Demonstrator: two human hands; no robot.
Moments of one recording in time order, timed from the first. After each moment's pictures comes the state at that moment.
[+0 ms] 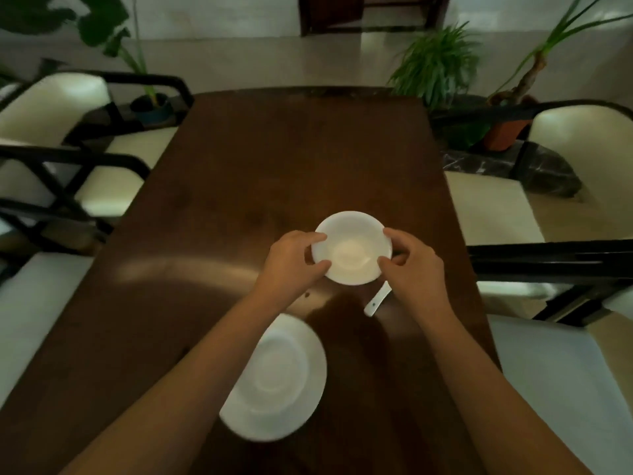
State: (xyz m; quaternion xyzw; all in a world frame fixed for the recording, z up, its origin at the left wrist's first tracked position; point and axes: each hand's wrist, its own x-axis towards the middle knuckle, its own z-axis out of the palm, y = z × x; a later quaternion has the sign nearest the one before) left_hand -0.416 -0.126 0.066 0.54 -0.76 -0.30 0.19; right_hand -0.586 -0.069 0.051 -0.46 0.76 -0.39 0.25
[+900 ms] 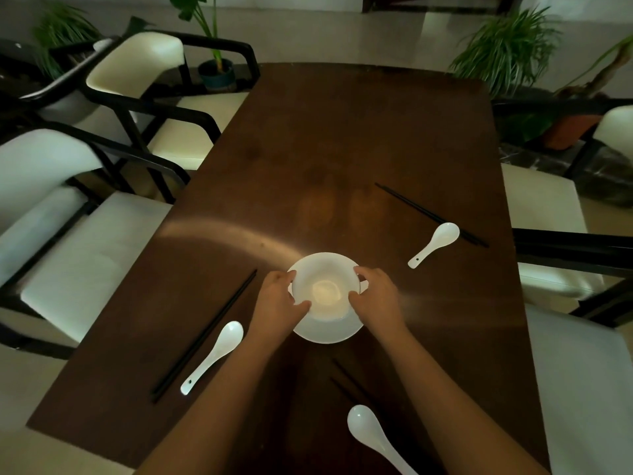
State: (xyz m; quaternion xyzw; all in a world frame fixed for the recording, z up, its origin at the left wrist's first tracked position) left_hand -0.284 0.007 -0.002 0.68 -0.65 -0.29 0.17; right_hand -0.459 0.012 -0.006 -0.54 0.74 -0.23 0.33
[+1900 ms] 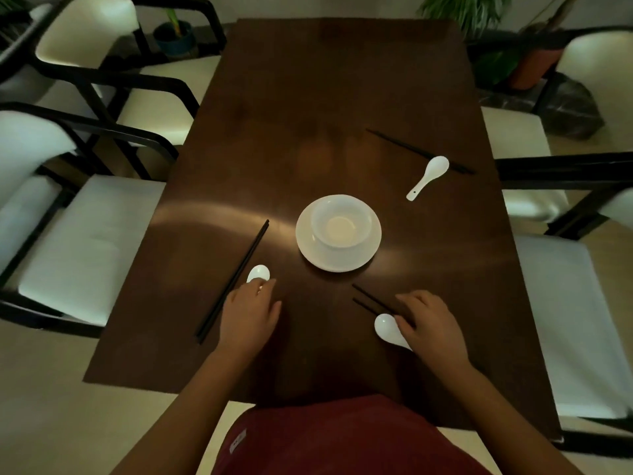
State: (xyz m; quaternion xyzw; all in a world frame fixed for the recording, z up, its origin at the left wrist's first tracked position) left_hand -0.176 0.109 -0.008 0.59 -0.80 -0.12 0.04; right_hand -0.458 0.195 -0.011 -0.61 0.76 -0.13 0.19
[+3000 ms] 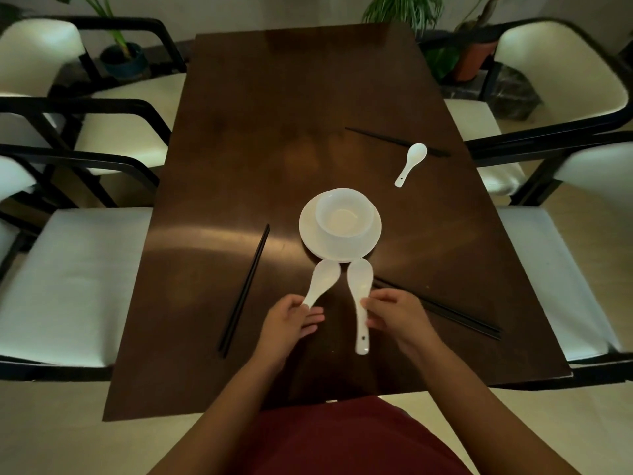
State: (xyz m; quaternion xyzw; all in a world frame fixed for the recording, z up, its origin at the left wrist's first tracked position) left_hand -0.175 0.124 0.010 0.58 -0.41 -0.67 0.20; right_hand -0.352 0.182 0.025 -0.12 0.71 -0.43 0.55
